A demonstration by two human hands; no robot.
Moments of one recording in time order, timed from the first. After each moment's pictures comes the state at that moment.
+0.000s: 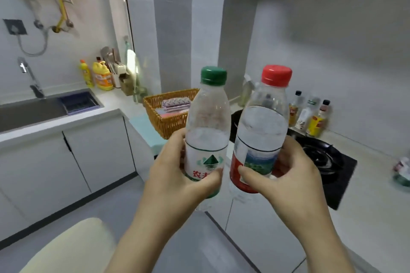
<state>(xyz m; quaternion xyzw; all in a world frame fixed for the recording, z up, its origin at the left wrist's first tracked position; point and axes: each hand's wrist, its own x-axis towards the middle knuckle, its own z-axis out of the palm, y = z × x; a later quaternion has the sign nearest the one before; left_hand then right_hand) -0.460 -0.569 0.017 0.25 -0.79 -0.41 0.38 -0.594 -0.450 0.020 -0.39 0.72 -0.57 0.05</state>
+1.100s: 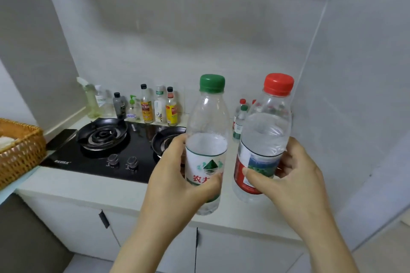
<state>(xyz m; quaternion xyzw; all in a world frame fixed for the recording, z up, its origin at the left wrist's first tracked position) -0.754 -0.382 0.002 -0.03 -0.82 -0.53 0.20 -0.791 -0.206 0.001 -0.06 0.82 -0.55 -0.13</state>
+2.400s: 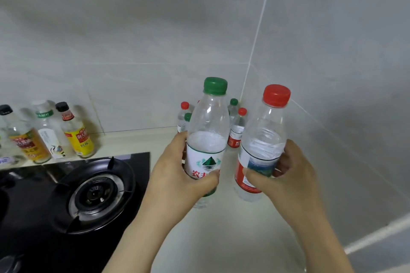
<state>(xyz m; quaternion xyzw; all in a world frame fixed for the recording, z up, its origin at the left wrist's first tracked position) -1.060 -0.333 -0.036 -0.12 -0.81 -0.57 0.02 -1.023 -0.147 -0.039 0.13 0.84 -0.49 -0.17</state>
